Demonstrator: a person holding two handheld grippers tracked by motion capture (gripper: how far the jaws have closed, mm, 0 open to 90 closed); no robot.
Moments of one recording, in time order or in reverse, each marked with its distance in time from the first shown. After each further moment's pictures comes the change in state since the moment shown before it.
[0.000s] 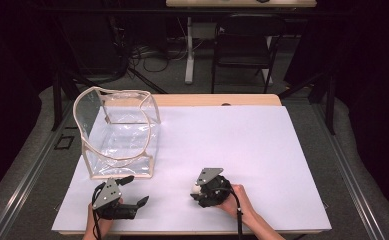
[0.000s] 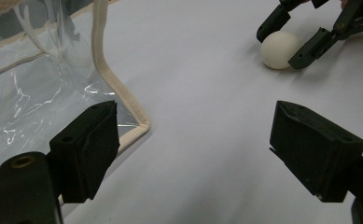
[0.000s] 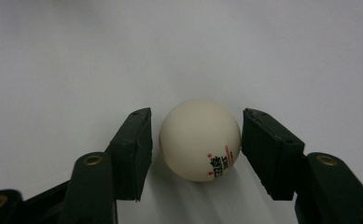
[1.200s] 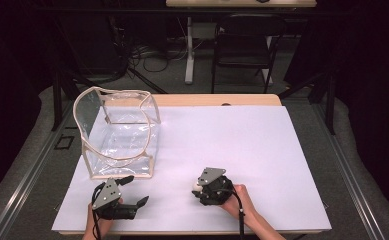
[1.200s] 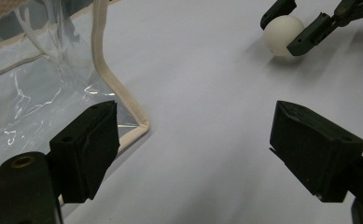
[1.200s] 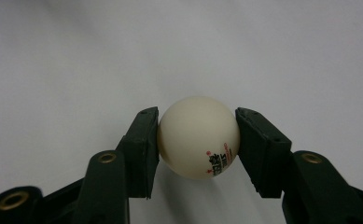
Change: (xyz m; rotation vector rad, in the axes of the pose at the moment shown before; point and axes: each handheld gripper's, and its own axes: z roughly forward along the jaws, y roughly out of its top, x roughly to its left) left arm 0.000 0.000 -0.001 -0.002 -0.001 0.003; right arm 0.002 0.003 -0.011 -0.025 -0.049 -0.011
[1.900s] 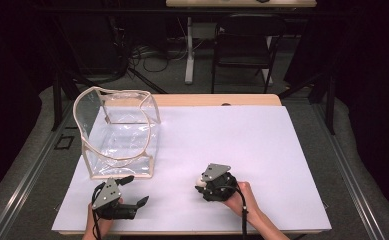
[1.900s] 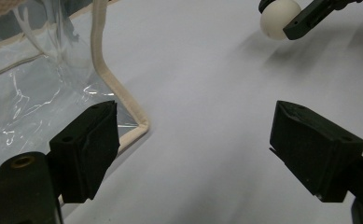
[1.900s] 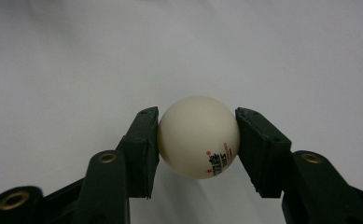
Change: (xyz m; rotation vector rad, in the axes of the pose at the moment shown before) left arm 0.000 0.000 0.000 0.000 -0.005 0.000; right arm -0.010 0.002 -0.010 -0.014 -0.040 0.010
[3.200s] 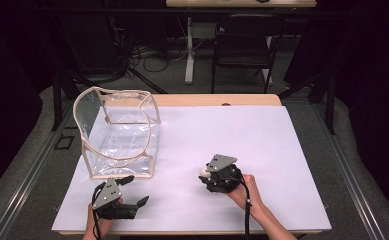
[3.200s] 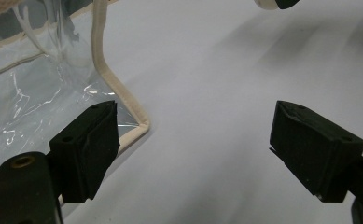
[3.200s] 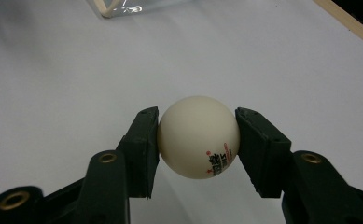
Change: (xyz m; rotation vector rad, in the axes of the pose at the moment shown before) left arm 0.000 0.000 0.000 0.002 0.004 -0.001; right arm -0.019 0.010 -0.013 -0.033 -0.061 0.018
